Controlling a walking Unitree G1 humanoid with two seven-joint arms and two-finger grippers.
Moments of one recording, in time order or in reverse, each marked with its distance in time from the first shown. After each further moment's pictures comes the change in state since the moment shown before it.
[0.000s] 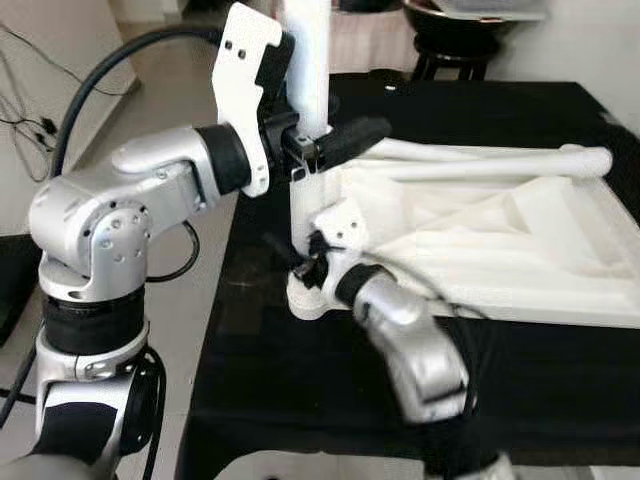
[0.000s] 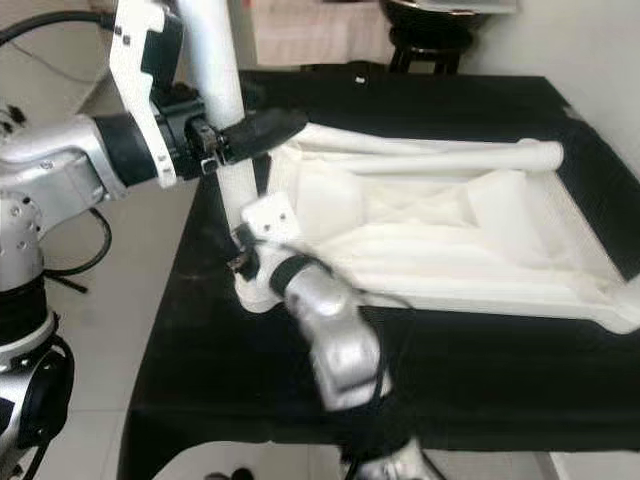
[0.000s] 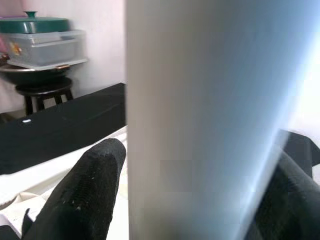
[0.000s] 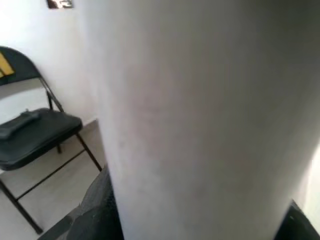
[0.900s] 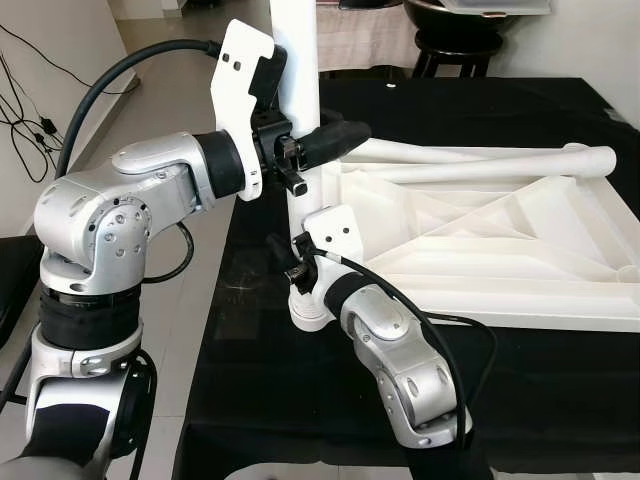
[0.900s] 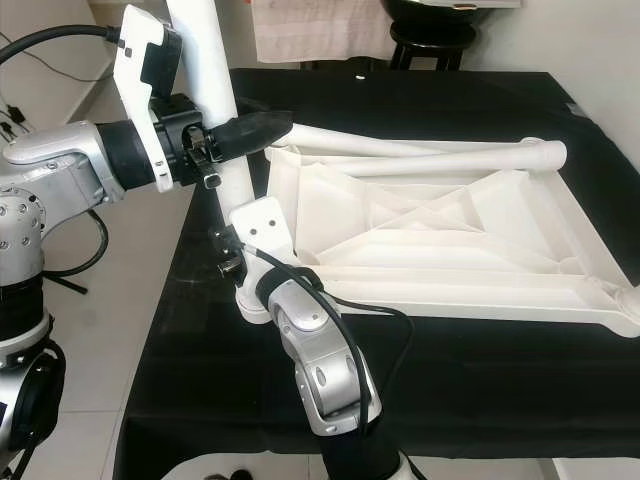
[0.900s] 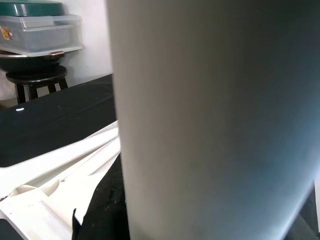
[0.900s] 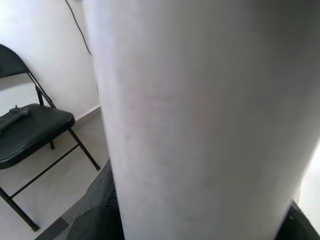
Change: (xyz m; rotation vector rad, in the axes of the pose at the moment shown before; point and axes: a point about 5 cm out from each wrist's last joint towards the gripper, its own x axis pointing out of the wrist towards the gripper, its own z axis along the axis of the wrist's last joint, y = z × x) left arm 0.001 0.009 -0.008 -0.011 0.034 -0.028; right arm -0.001 0.010 0.006 0.011 0.030 -0.027
